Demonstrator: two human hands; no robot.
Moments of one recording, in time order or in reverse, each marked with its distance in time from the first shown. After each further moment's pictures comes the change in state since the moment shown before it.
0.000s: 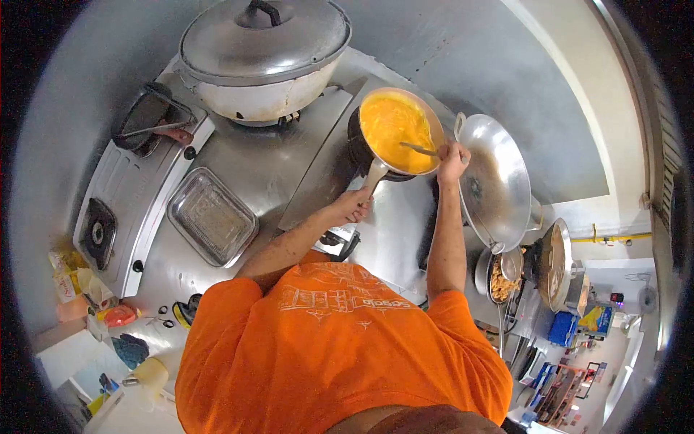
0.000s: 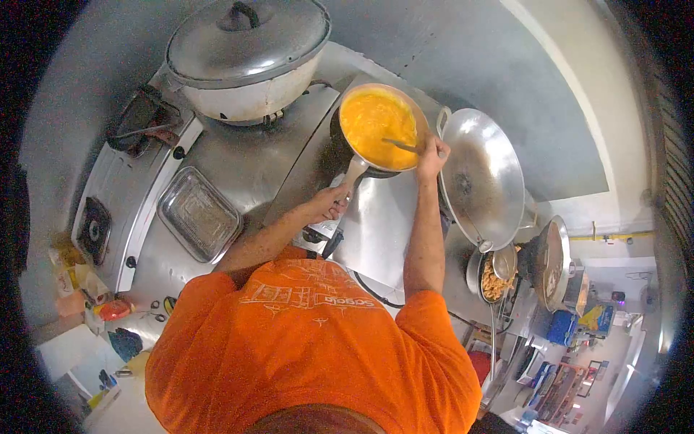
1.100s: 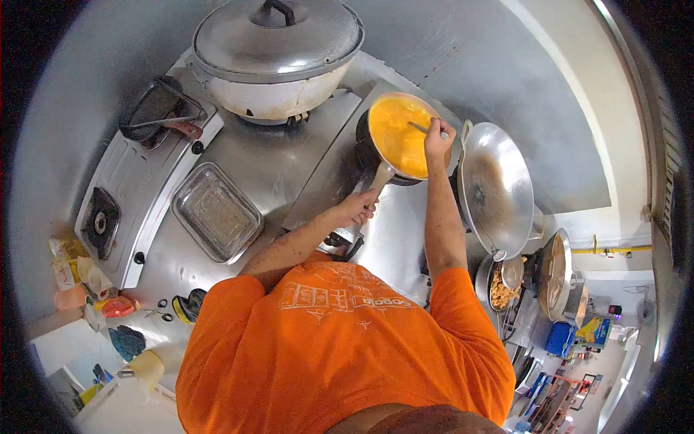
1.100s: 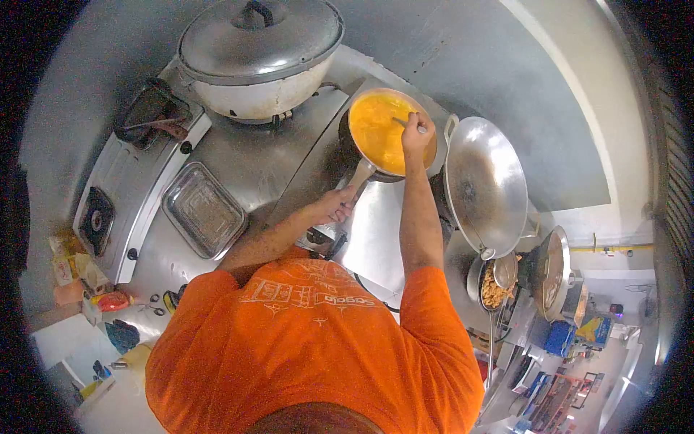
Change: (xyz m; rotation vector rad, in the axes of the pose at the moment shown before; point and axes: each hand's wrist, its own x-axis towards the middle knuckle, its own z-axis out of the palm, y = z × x) left_hand -0.002 0.000 0.003 -0.020 0.032 0.006; right_hand 0.040 0.069 0.060 -0.288 0.148 -0.278
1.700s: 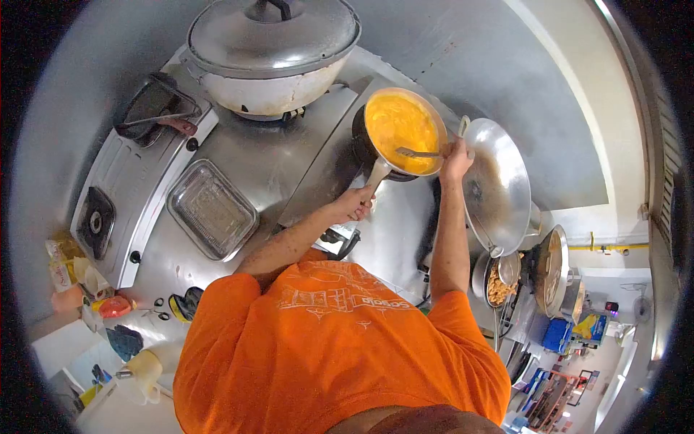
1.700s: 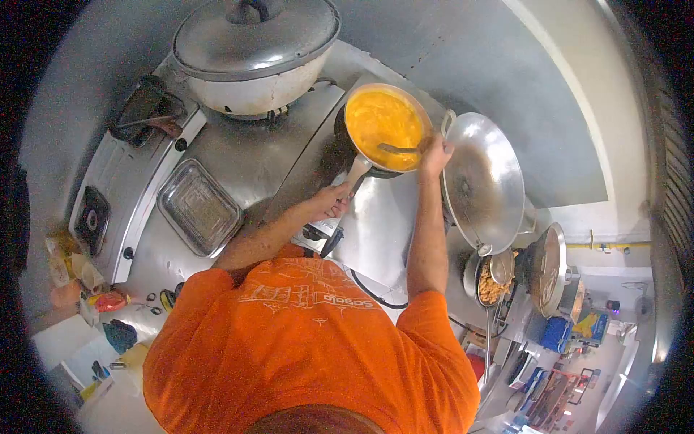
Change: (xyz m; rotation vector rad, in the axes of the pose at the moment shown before) left_hand 0.007 -0.006 -0.010 -0.071 -0.066 -0.004; right_hand -0.006 -0.064 -0.065 0.239 -0.016 0.359
